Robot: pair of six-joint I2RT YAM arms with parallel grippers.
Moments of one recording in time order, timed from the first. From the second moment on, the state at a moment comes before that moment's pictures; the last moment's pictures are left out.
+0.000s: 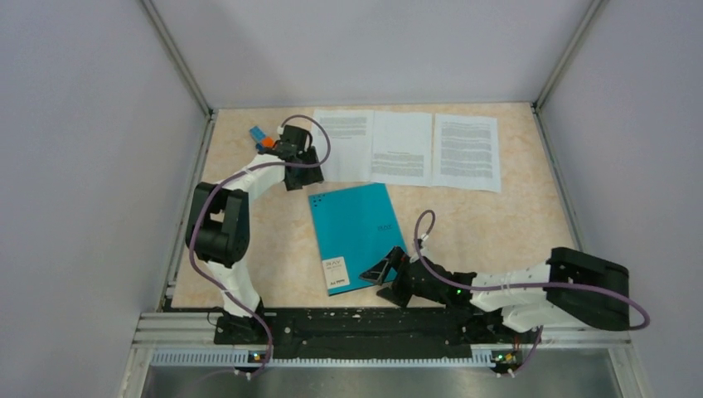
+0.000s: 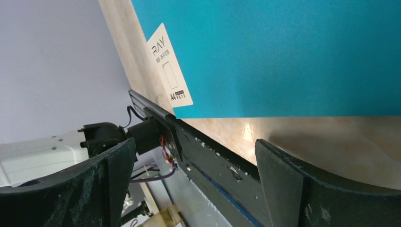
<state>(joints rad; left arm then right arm) -0.28 1.82 1.29 -0.46 -0.06 -0.52 1.20 1.18 0.22 0.44 0.16 1.57</state>
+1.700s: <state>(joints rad) -0.25 1.90 1.23 -0.37 -0.02 -0.55 1.25 1.43 0.17 0.80 0.32 1.79</state>
